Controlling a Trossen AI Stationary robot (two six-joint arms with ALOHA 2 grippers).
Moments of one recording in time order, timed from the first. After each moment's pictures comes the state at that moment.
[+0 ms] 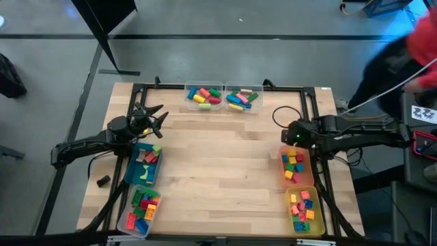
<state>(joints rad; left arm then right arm) 0.29 0.01 0.01 0.06 -0.43 0.08 -0.07 0.82 0.67 -1.12 0.00 1.60</state>
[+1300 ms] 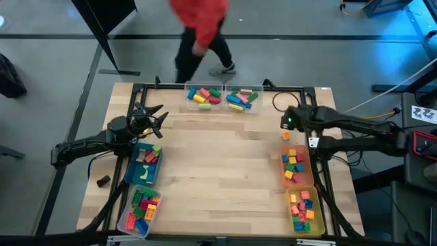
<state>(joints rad) 0.29 0.01 0.01 0.06 -0.43 0.08 -0.39 0.95 0.67 -1.10 0.34 1.26</state>
